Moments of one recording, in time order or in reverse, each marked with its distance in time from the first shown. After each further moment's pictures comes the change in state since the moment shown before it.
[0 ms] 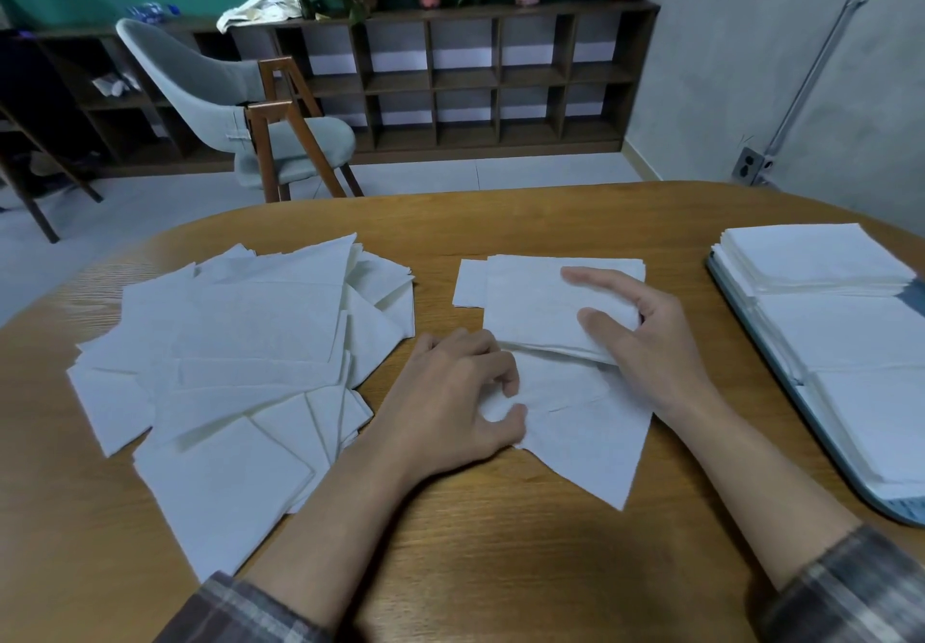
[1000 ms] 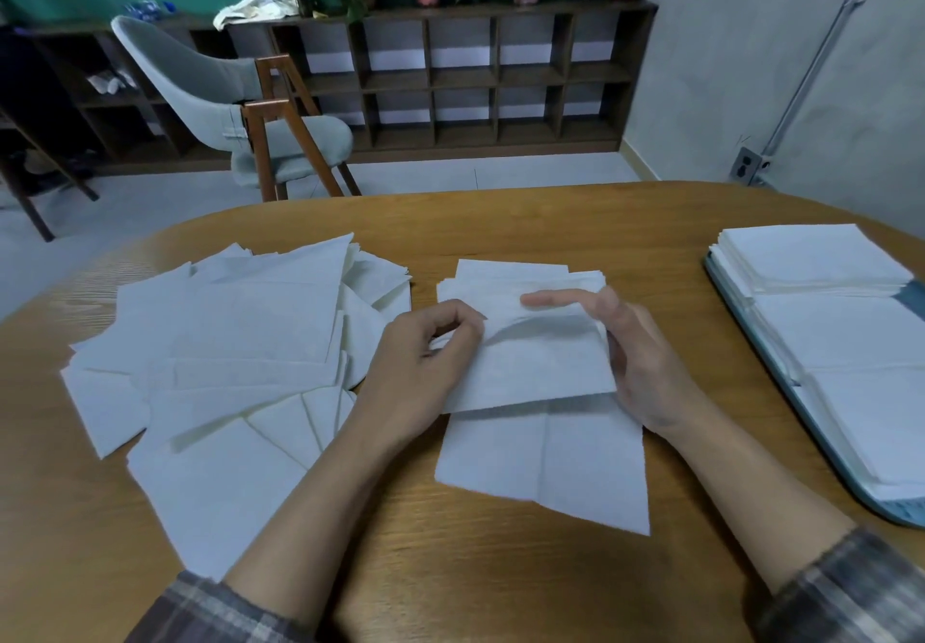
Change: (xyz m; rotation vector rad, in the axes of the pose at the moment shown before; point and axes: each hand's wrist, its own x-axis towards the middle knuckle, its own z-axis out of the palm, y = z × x) left_hand 0.006 0.011 -0.033 -0.709 0.194 -0.336; right_hand -0.007 -0.007 0.007 0.325 -0.307 0.123
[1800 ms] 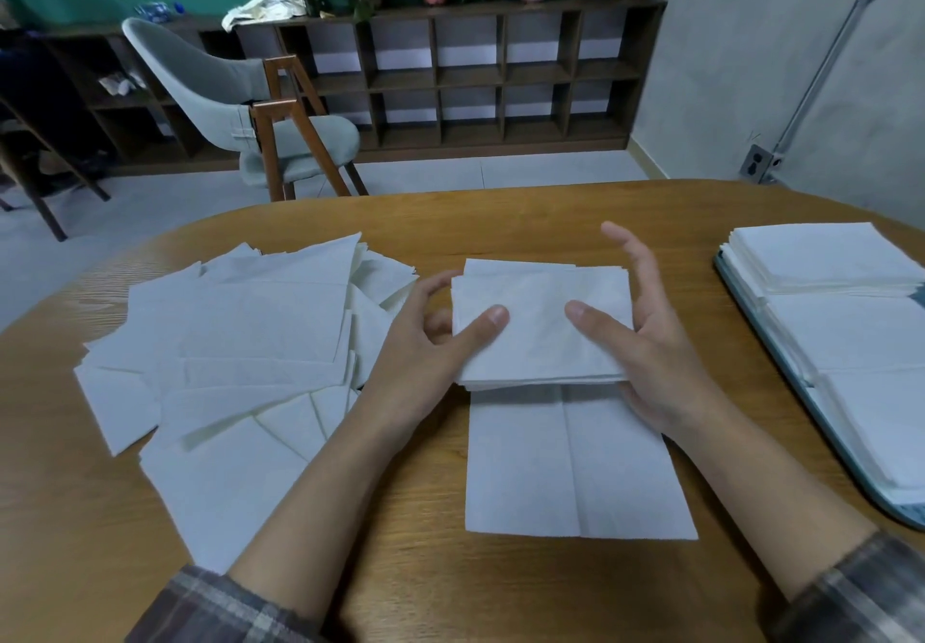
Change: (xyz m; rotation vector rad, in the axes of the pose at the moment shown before) left_hand 0.003 0.002 0.002 -0.250 0.053 -0.225; right_hand 0.000 -0.009 0.006 0.127 0.195 -0.023
